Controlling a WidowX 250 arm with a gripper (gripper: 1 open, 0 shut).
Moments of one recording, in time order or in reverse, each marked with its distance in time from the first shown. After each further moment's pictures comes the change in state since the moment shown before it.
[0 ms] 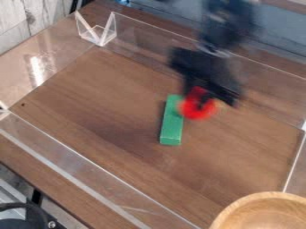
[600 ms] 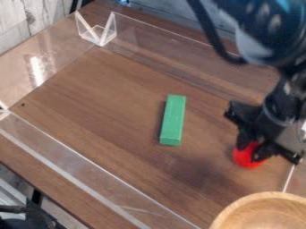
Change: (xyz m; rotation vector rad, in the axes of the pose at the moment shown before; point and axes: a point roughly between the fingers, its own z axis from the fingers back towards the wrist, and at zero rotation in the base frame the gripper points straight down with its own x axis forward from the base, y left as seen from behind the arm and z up) arm -0.002 -0.068 -0.027 -0.041 -0.077 0.044
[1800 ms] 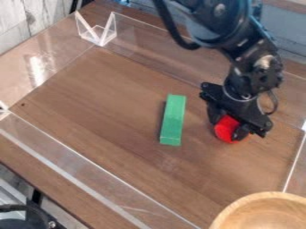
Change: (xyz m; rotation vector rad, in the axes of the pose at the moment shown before) arm 0.015 0.056 -0.018 0.015 -0.050 0.019
